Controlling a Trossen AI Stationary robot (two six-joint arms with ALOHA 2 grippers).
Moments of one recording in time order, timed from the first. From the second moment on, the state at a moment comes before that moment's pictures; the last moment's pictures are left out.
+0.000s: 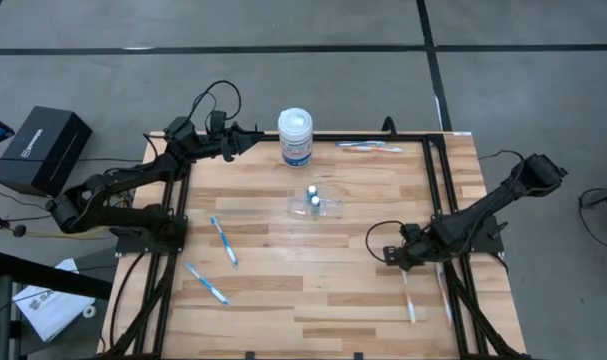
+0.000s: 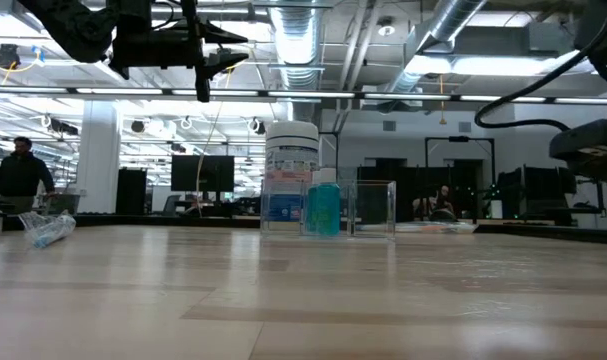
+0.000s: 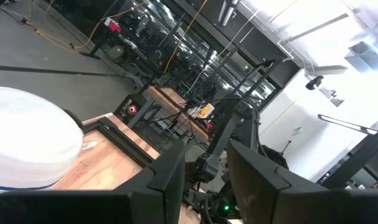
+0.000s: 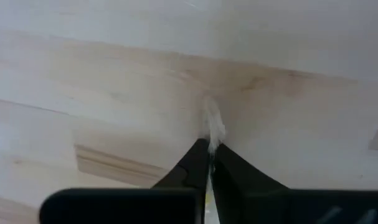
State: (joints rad) left arm 0.75 1.13 0.59 0.72 0.55 -0.79; right arm 0.51 1.18 0.43 -0.60 0.04 1.96
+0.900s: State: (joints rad) left arm 0.75 1.13 0.59 0.76 0.55 -0.79; right arm -0.04 0.99 0.43 0.35 0.52 1.08
